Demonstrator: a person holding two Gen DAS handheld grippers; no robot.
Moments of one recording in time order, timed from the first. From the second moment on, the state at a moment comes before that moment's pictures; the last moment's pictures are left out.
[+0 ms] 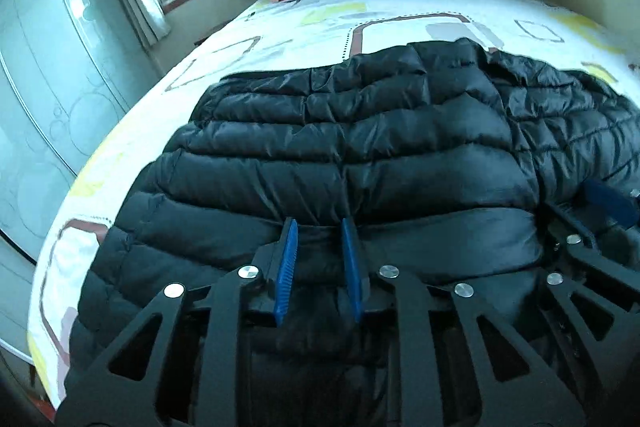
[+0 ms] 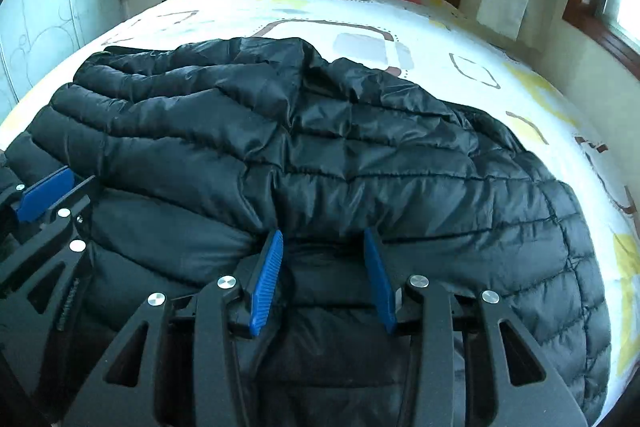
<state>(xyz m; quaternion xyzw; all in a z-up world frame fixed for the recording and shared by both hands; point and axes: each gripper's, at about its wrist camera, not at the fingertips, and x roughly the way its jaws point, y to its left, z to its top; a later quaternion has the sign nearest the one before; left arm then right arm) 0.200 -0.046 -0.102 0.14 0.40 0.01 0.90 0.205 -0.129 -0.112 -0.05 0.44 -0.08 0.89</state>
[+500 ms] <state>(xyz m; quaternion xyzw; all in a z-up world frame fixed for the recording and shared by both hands) 0.192 -0.021 -0.089 0.08 0.40 -0.02 0.91 0.194 -0.124 -0.132 -0.06 0.42 -0.08 0.90</state>
